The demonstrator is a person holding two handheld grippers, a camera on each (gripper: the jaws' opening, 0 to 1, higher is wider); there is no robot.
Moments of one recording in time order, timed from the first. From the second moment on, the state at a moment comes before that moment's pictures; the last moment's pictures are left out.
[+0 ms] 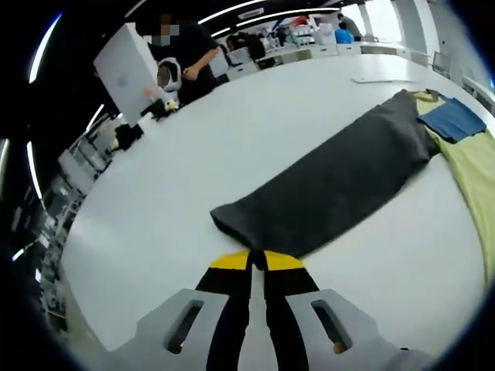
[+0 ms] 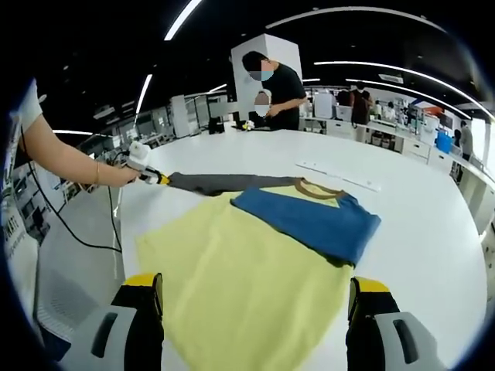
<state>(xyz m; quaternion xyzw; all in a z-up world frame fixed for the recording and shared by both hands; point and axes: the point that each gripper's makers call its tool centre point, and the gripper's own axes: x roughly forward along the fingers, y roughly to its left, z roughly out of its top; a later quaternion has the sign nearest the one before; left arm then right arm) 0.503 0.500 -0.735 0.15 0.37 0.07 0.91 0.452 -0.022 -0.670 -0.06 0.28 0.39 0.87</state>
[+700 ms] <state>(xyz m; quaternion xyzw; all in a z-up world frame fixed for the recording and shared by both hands) 0.515 0.493 -0.722 0.15 0.36 0.07 0.92 0.451 -0.025 -0.673 -0.06 0.29 0.39 0.87</state>
